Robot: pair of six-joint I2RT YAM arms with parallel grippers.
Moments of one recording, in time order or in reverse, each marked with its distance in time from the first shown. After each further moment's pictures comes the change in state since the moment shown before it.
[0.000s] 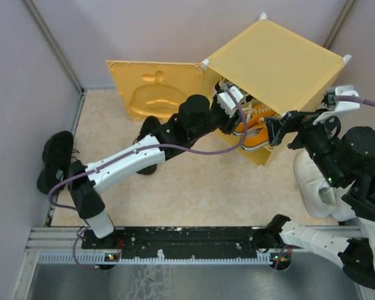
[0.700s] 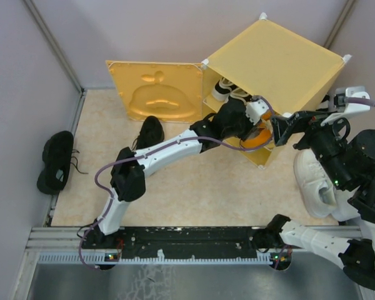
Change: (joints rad) left arm -0.005 0.399 0.278 -0.191 0.006 -0.039; right arm 0.000 -0.011 0.023 -0.006 0.018 -0.015
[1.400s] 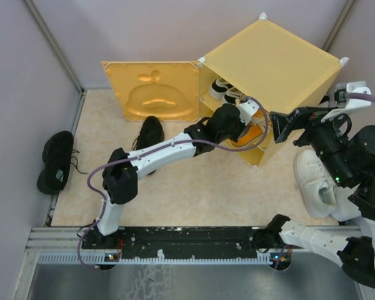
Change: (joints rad) left arm -0.005 -0.119 -0.171 0.054 -0.192 -0.062; right arm 0.000 0.039 0.053 0.000 -0.014 -0.016
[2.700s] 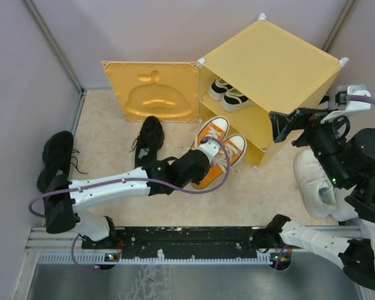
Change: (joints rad) left arm -0.198 -0.559 -0.707 -0.232 -0.233 -0.274; right arm 0.000 -0.039 -0.090 0.061 0.028 0.039
